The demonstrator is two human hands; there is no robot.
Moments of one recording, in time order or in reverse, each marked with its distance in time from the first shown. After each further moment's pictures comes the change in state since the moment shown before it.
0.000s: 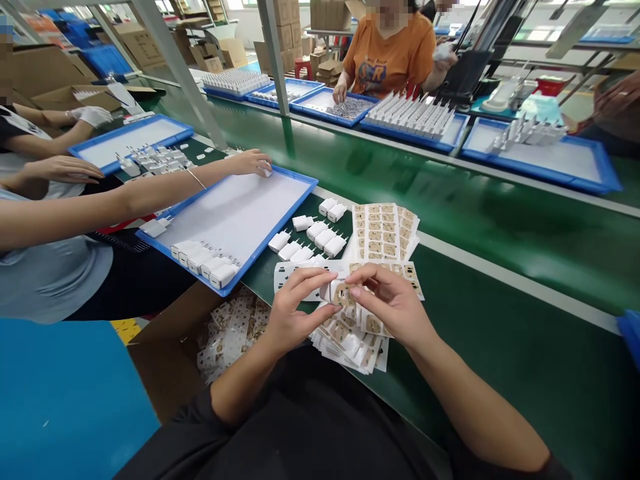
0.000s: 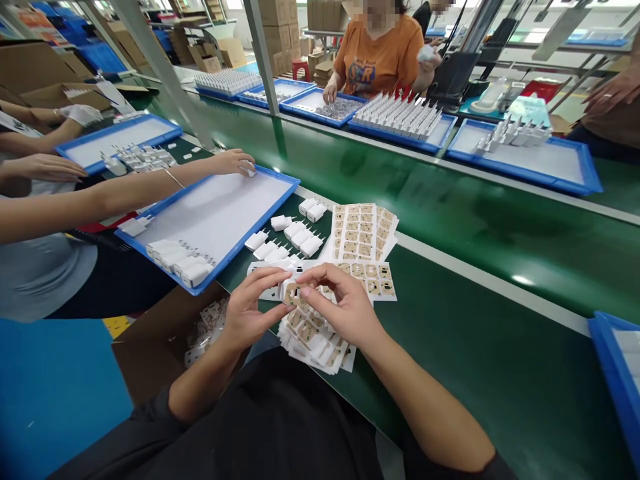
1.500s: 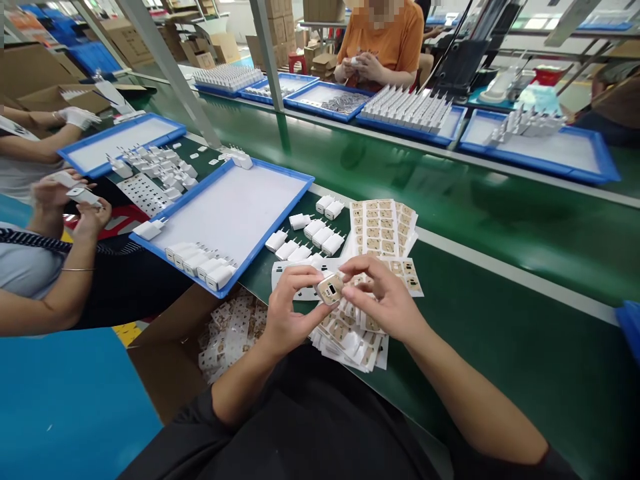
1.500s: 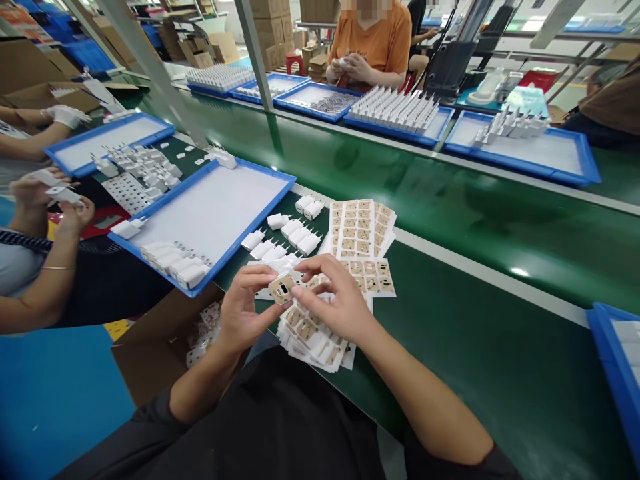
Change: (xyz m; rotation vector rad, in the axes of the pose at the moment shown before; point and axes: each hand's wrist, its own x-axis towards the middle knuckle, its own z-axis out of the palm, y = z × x) left_hand -0.003 -0.004 0.007 -0.113 0.121 0.001; right_hand 0.003 0.004 0.002 -0.122 -0.021 -0.002
